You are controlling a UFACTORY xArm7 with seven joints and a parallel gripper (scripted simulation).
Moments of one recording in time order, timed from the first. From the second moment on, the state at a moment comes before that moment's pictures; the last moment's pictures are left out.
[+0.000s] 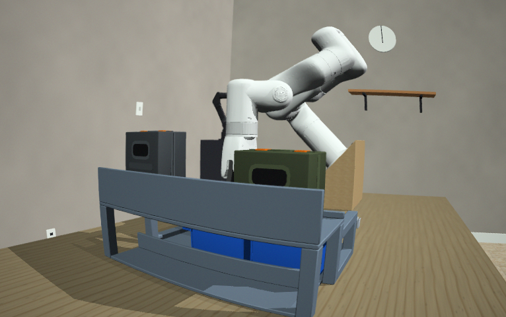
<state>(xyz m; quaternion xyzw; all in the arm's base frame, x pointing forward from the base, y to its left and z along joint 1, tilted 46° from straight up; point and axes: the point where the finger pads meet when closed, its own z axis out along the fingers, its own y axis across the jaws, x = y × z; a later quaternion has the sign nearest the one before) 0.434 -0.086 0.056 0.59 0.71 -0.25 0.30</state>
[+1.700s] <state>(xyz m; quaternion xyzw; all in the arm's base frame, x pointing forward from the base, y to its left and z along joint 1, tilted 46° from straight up) 0.463 -0.081 0.055 0.59 0.71 -0.25 0.30</state>
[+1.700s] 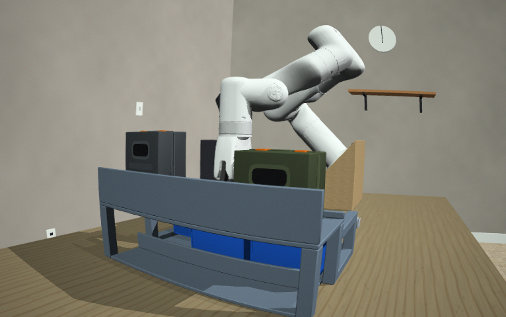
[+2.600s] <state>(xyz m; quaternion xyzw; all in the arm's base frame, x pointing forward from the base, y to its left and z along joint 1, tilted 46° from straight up) 0.477 -0.078 0.055 0.59 0.71 -0.25 0.30</state>
